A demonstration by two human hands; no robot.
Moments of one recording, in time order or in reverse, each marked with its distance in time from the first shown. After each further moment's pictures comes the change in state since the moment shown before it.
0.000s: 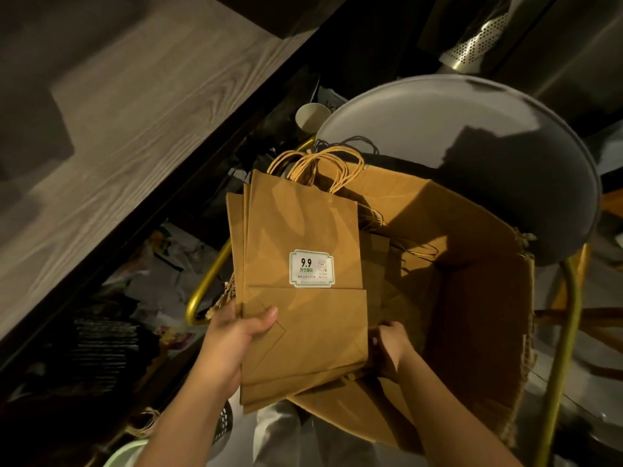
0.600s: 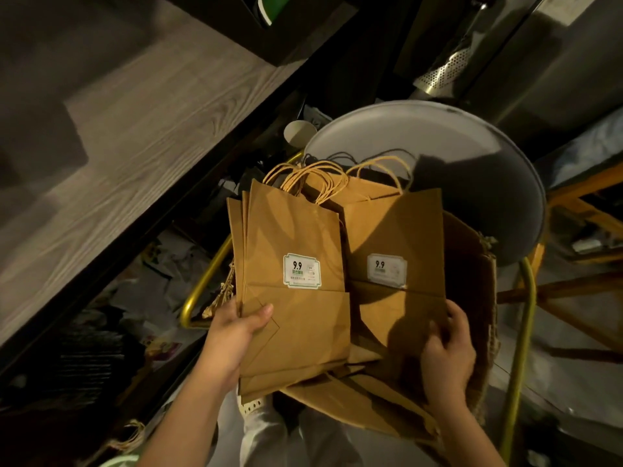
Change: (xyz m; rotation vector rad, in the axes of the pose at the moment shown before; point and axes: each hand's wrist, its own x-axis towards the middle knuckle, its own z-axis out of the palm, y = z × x) left_hand -0.005 -0.002 0.000 0.047 -0.073 0.056; right_hand -0.113 0.003 -0.067 -0.102 0.564 -0.757
